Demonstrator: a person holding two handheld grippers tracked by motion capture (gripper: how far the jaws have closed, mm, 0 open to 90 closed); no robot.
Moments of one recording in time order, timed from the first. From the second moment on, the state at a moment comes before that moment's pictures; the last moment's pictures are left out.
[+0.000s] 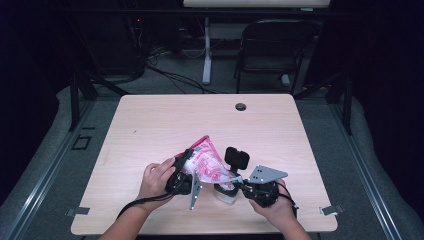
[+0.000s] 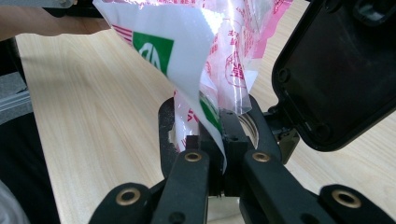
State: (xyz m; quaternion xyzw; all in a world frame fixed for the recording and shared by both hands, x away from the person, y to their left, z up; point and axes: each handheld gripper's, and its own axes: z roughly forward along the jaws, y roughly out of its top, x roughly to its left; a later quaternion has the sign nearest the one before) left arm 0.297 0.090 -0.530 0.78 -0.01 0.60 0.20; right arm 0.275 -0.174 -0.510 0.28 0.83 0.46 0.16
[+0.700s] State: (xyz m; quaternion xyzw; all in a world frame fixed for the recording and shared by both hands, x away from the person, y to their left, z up) left arm 0.295 0.089 -0.529 0.76 -0.03 0.62 0.18; right arm 0.276 -0.172 -0.515 0.28 0.83 0.46 0.16
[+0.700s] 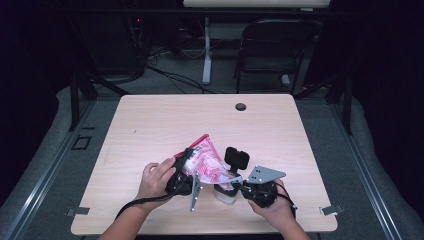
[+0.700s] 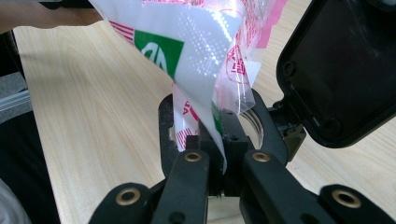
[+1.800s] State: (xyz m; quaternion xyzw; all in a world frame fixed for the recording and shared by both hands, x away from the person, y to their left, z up) left arm 0.293 0.088 -0.526 0.75 -0.04 0.63 0.17; right arm 0.278 -0.170 -0.518 0.29 0.83 0.46 0.16
